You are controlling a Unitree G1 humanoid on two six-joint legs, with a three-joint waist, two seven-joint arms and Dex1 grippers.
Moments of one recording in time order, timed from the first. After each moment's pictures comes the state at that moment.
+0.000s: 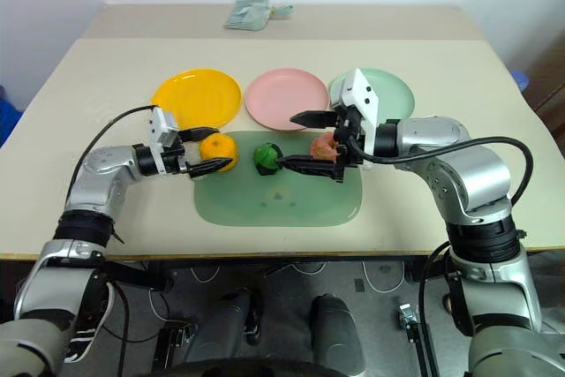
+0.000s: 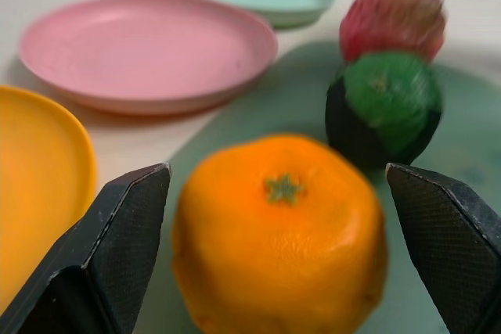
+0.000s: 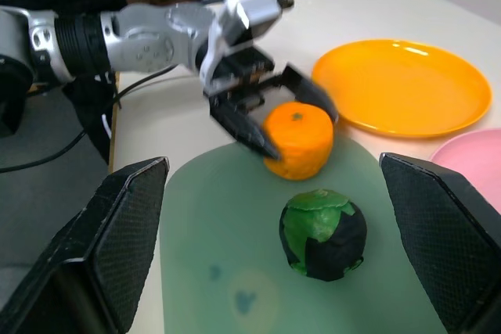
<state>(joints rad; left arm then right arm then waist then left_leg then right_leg) -0.65 0.52 -0.02 0.63 -0.28 -0.01 -1.21 -0.64 -0.65 0.02 -0.27 0.59 0.77 1.01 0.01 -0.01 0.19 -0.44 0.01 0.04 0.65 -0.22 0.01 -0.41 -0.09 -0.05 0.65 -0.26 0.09</state>
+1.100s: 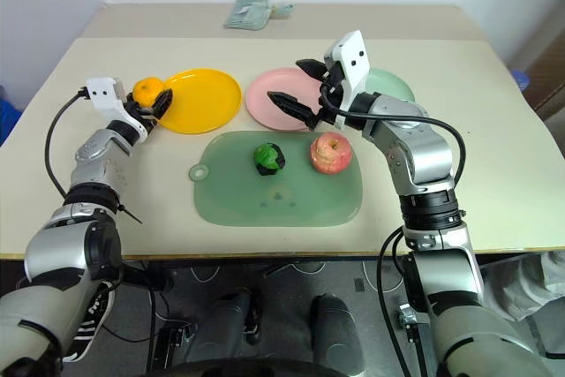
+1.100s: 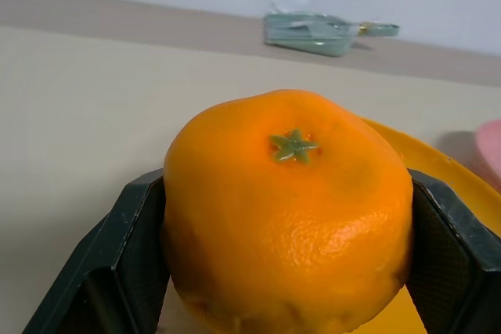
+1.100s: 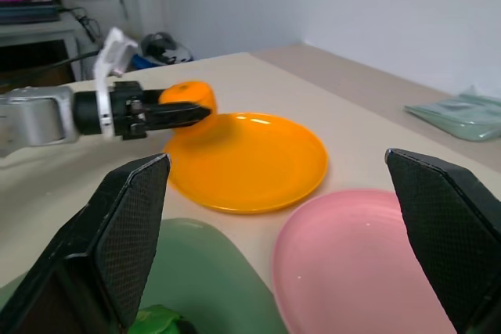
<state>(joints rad) -0.93 0.46 0.32 1.13 -0.26 -0.19 -0.52 -0.77 -0.41 0.01 0.04 0.42 0.48 0.77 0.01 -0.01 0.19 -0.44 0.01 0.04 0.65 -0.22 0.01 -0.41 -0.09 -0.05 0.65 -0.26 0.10</state>
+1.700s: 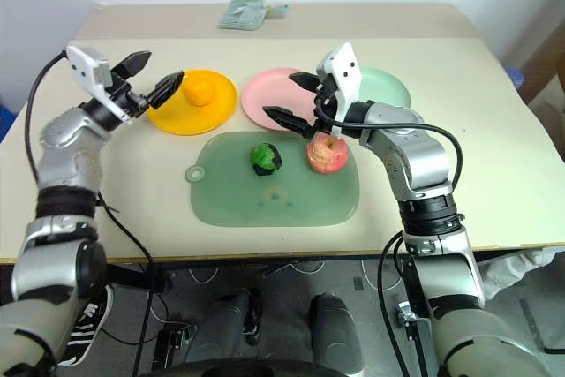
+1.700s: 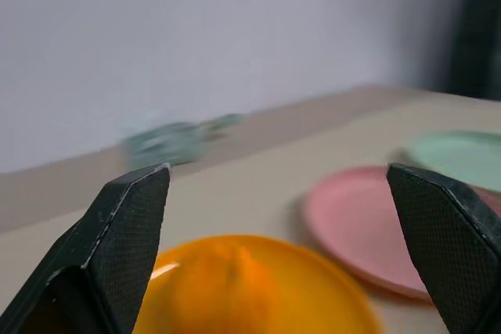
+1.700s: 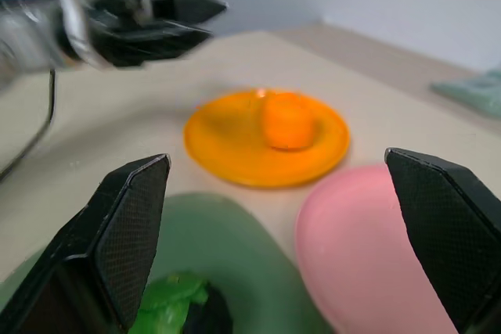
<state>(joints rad) -0.68 0.58 0.24 0.46 -0.44 0.06 -1.02 -0.73 -0.42 0.08 0.00 0.39 0.52 0.81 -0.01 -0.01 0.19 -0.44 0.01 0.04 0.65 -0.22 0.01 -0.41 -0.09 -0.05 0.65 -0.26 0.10</state>
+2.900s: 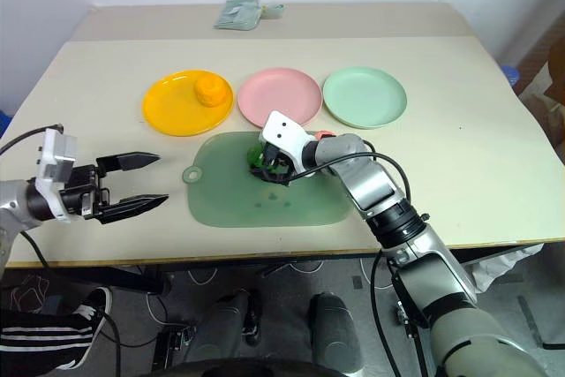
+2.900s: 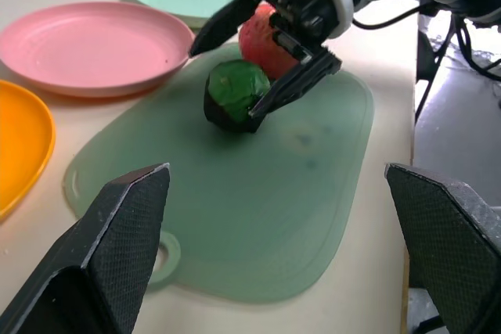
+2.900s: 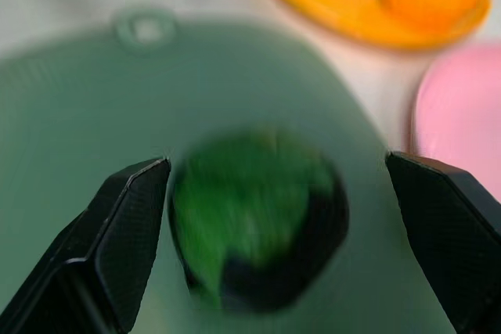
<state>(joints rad) -0.09 0.86 0.34 -0.18 -0.68 0.42 -1.23 -0.74 -0.39 0.42 0.10 0.07 0.50 0.81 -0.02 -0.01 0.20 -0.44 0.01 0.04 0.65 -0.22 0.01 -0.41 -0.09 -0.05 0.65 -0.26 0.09</state>
